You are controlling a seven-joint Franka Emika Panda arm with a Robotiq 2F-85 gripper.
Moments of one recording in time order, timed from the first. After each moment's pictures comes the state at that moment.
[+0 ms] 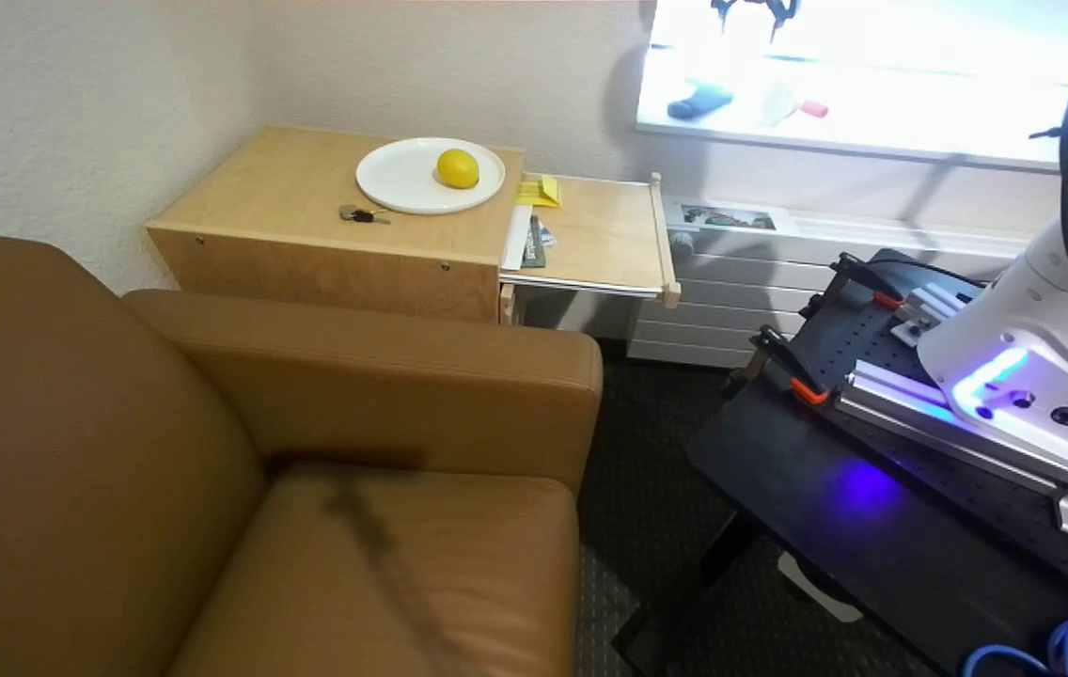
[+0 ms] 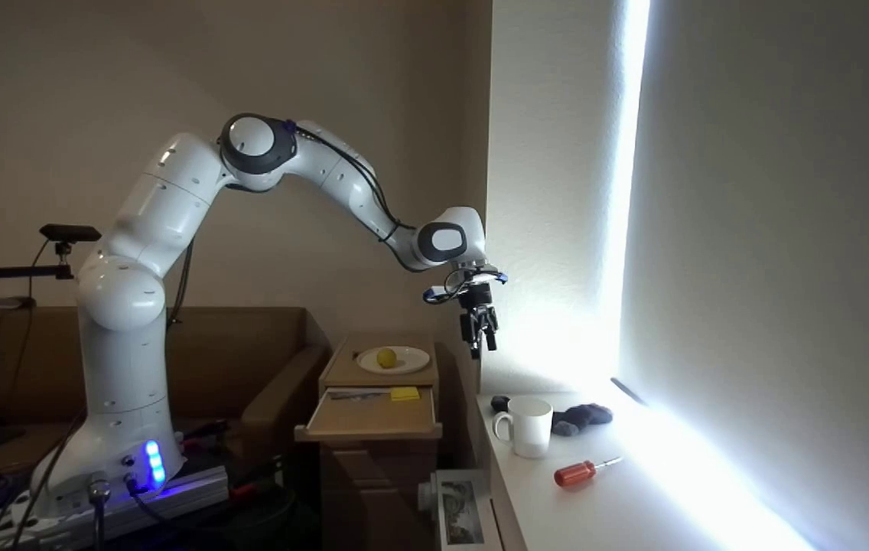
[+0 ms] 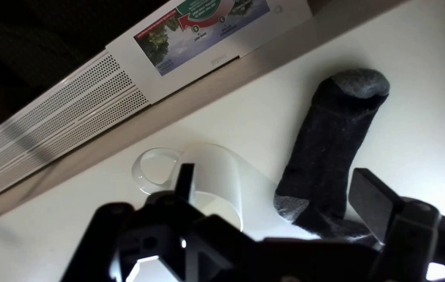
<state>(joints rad) -0.17 0.51 -0.39 -1.75 -0.08 2.34 0.95</state>
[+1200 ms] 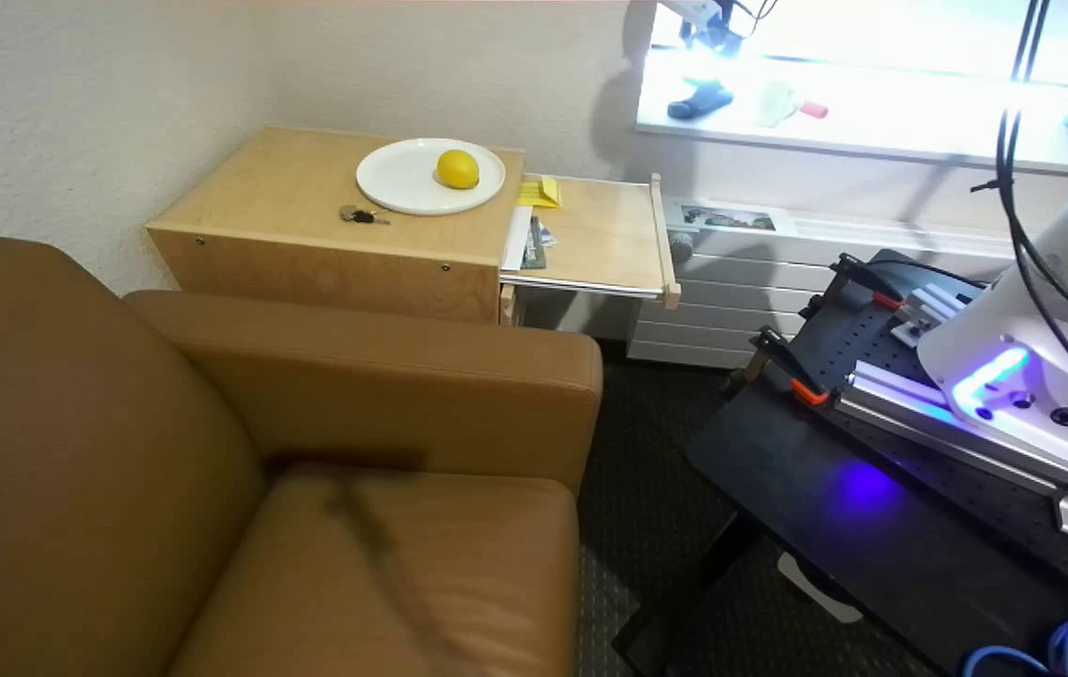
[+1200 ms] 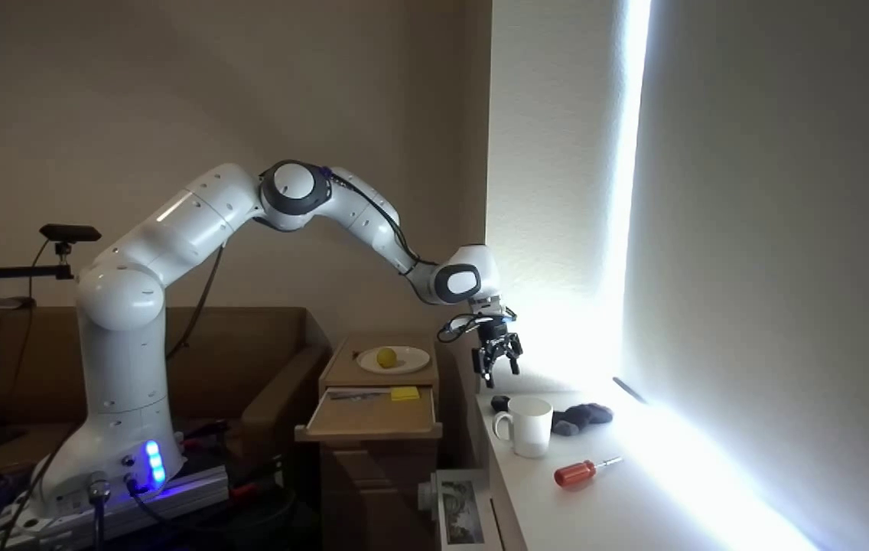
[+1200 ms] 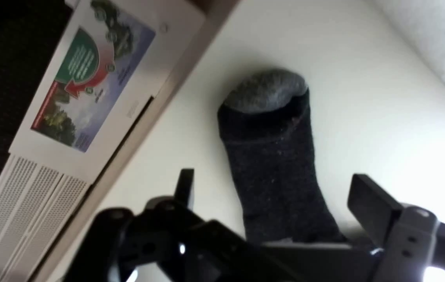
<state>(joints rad) -0.18 0.81 -0.37 -1.52 0.09 2.49 1.30</state>
